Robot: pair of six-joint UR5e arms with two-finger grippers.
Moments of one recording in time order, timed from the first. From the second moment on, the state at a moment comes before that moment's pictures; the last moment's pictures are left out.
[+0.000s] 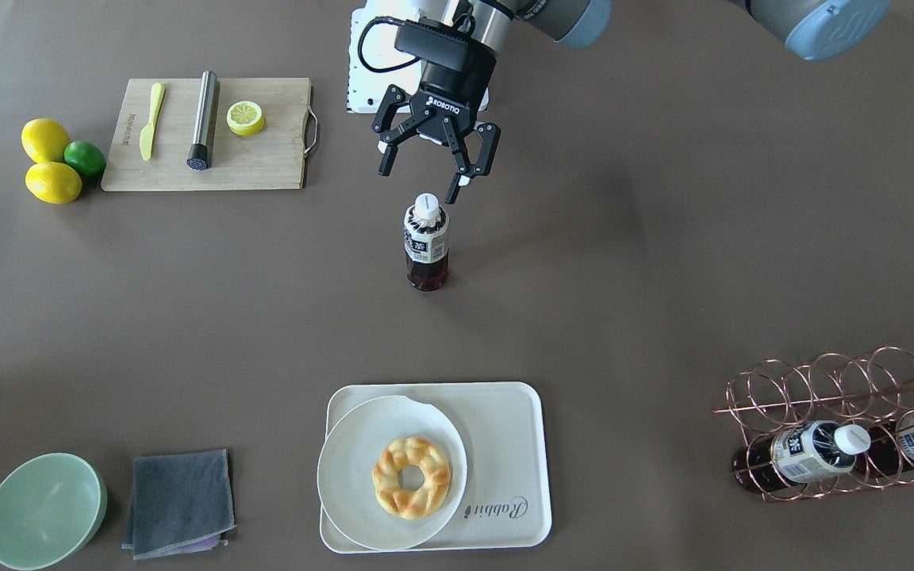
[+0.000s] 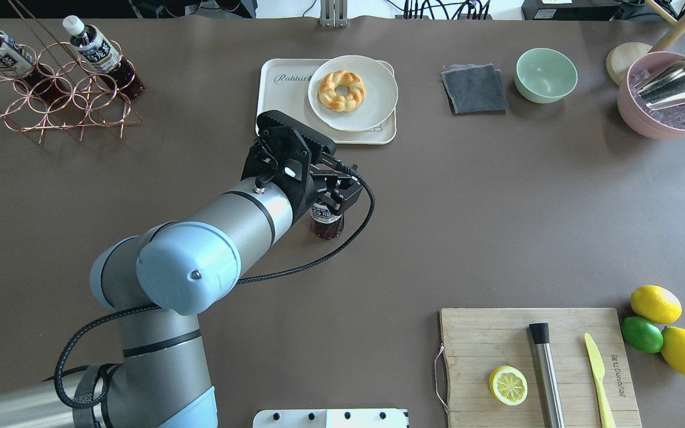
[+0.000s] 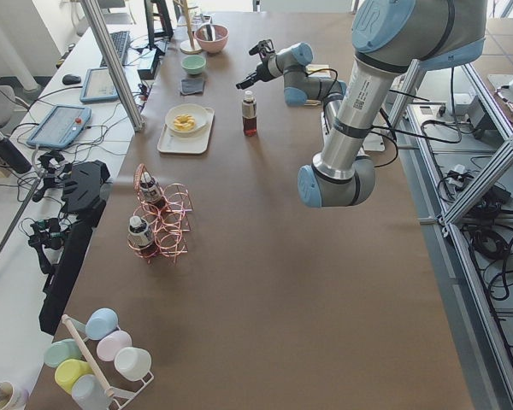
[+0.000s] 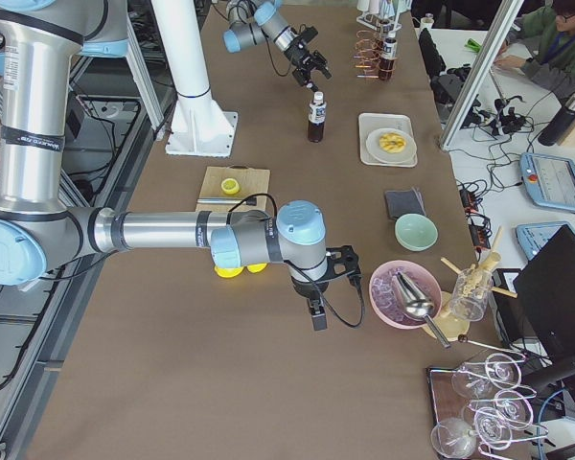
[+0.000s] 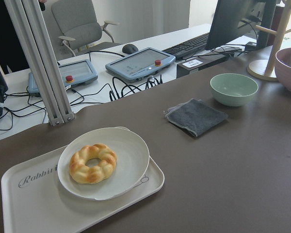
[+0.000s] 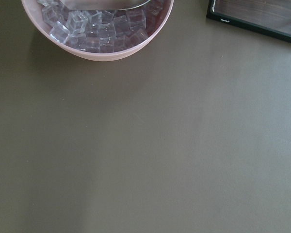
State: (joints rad) left arm -0.37 -2.19 -1.88 -2.05 -1.13 -0.70; right arm 1.56 -1.73 1.79 -1.41 2.22 -0.08
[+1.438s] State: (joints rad) left arm -1.25 -1.64 -1.75 -1.95 -2.25 -0.20; right arm 1.56 -1.74 1.79 -1.41 2.26 -0.08
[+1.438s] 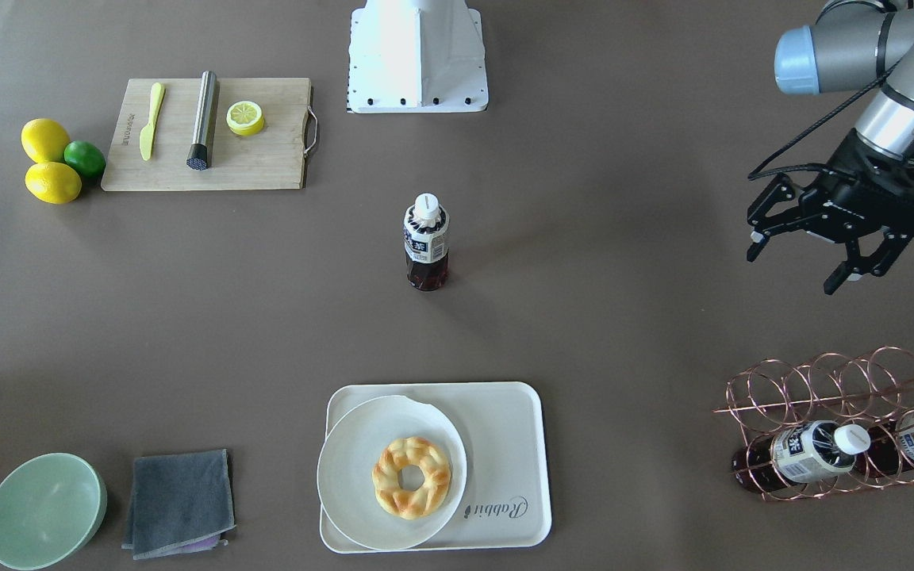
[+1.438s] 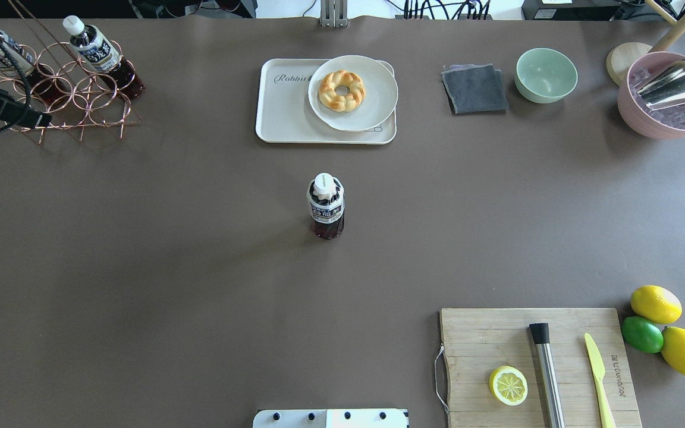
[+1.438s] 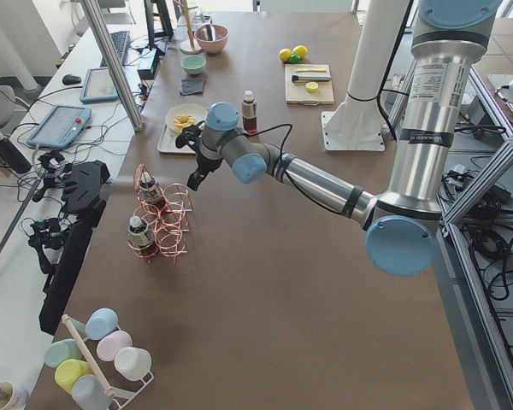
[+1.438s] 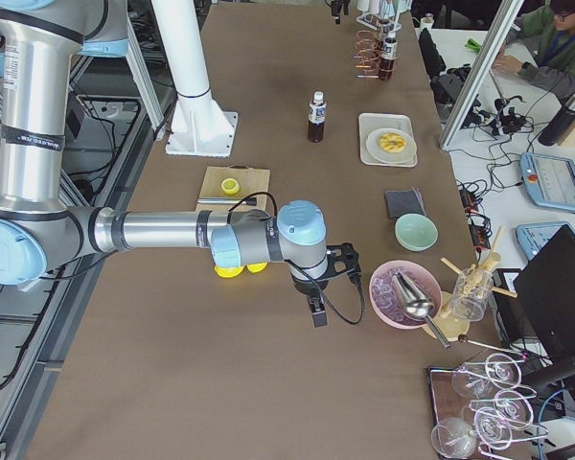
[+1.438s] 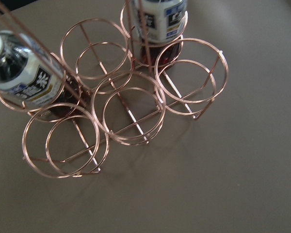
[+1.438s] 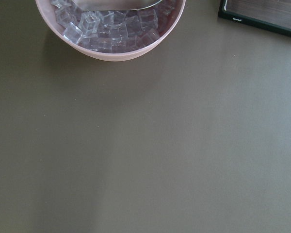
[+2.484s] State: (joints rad) left arm -1.43 -1.58 -1.64 -1.67 -2.34 0.01; right arm 1.56 -1.73 1.78 -1.41 2.26 -0.08
